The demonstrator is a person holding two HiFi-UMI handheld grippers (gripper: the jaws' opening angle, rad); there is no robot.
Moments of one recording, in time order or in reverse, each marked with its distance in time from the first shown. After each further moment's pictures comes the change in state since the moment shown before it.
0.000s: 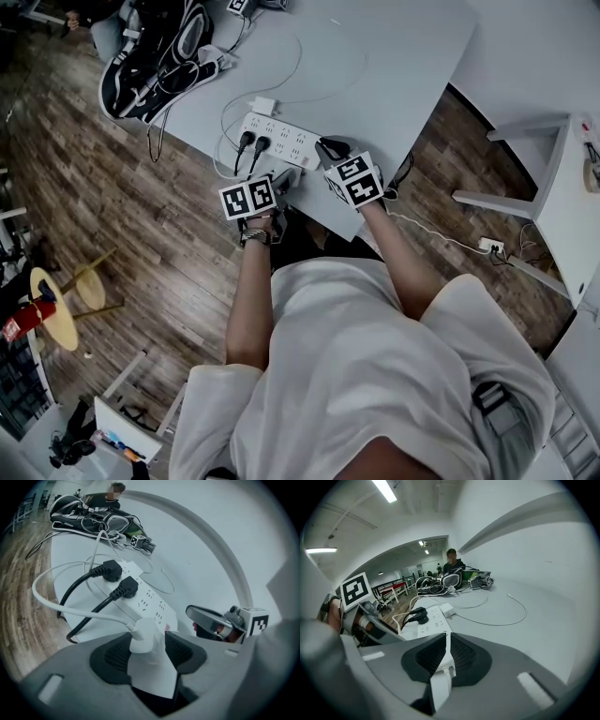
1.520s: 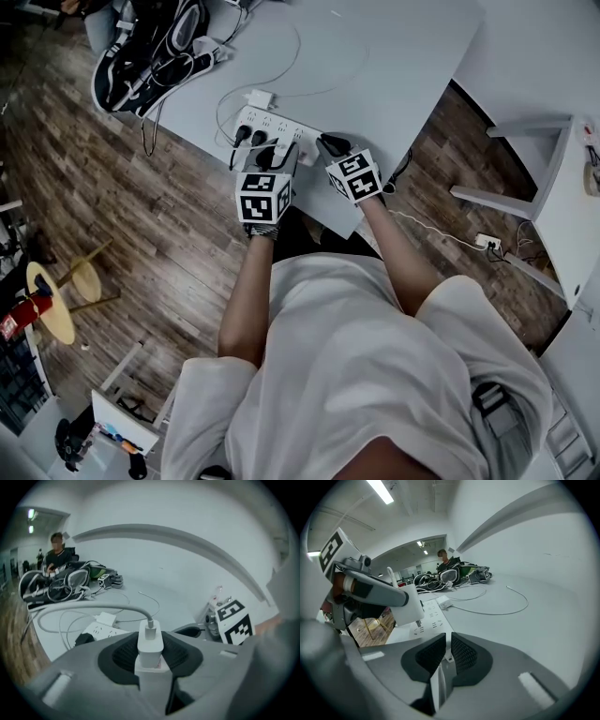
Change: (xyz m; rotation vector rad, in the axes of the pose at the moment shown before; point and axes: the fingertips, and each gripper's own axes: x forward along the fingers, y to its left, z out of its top) left arm -0.010 -0.066 0.066 0.547 -0.224 0.108; right arm 0.020 -0.017 -0.030 0.027 -0.003 0.011
